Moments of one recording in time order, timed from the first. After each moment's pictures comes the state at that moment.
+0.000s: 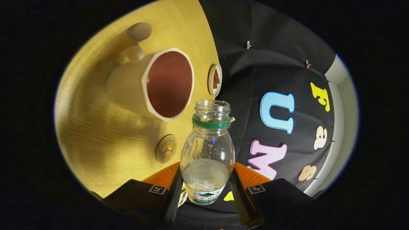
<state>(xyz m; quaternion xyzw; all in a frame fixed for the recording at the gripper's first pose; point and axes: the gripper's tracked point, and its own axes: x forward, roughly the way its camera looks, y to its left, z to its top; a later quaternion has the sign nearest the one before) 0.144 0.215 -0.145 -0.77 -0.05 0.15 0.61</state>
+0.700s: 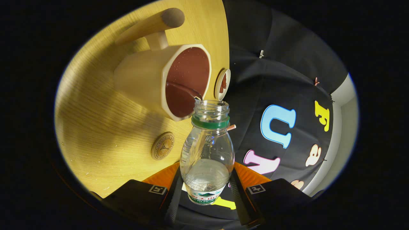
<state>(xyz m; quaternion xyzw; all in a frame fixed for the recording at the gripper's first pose) 0.155 0.217 -0.148 -0.82 -0.07 0.15 0.55</state>
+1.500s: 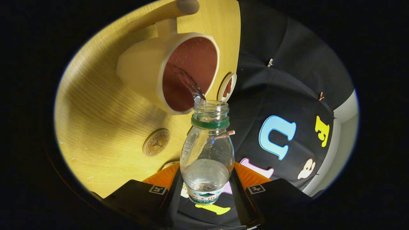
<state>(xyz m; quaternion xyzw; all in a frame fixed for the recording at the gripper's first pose) 0.161 0.222 -0.137 -0.85 -0.10 0.17 0.49</state>
